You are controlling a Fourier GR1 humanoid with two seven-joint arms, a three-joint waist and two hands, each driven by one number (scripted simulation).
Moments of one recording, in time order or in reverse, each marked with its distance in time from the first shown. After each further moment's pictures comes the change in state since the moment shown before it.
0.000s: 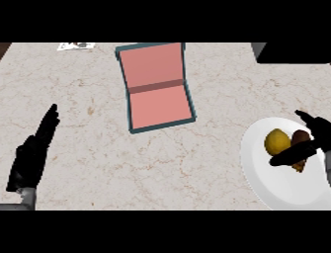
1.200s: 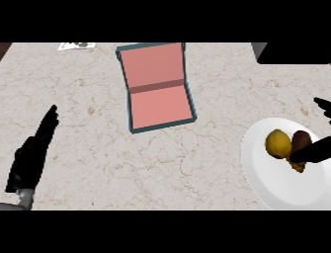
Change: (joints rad) left arm -0.014 0.125 -0.126 0.036 0.138 0.111 -0.056; right arm -0.008 -0.232 0.058 -0.081 -0.256 -0.077 -0.049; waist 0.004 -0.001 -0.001
